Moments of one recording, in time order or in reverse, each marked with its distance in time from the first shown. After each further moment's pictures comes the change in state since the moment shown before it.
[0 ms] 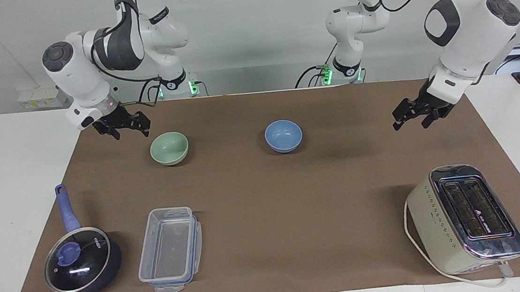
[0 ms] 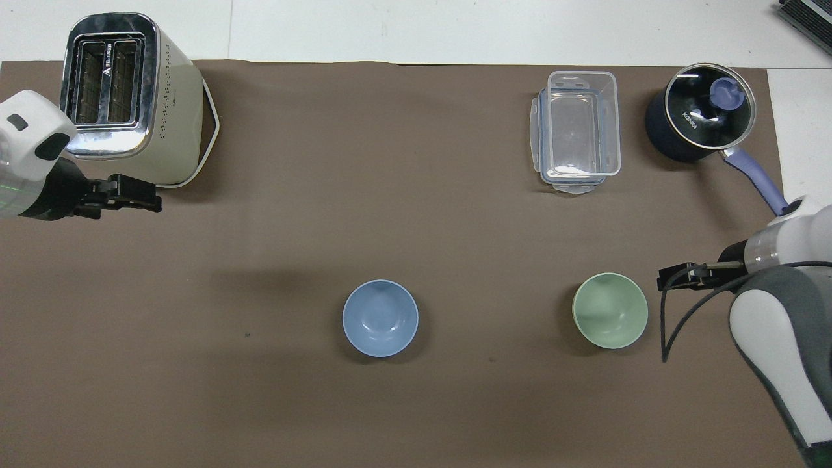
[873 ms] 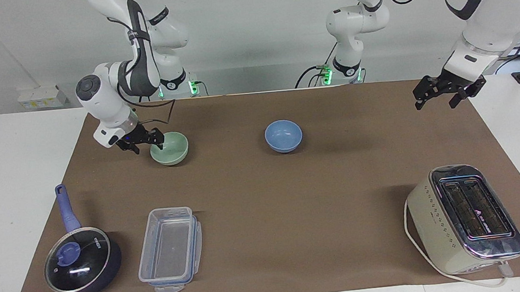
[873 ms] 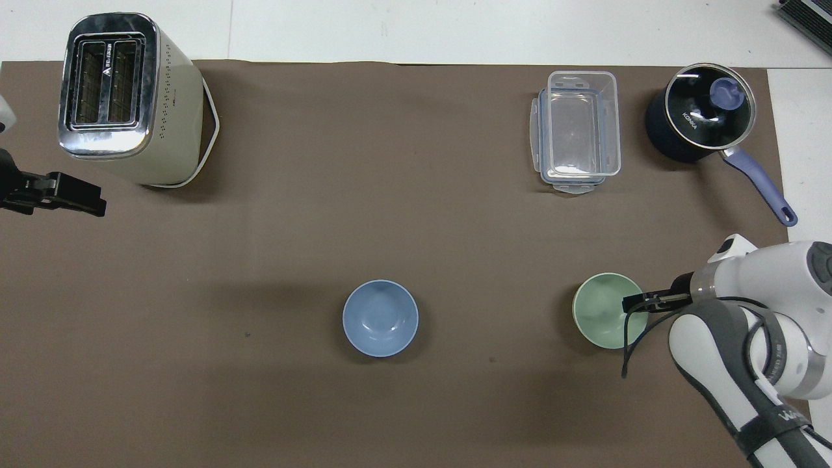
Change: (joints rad) left arm 0.027 0.035 -0.002 0.197 0.078 -0.226 0.111; right arm -0.002 0.050 0.000 -0.239 0.062 0.291 -0.159
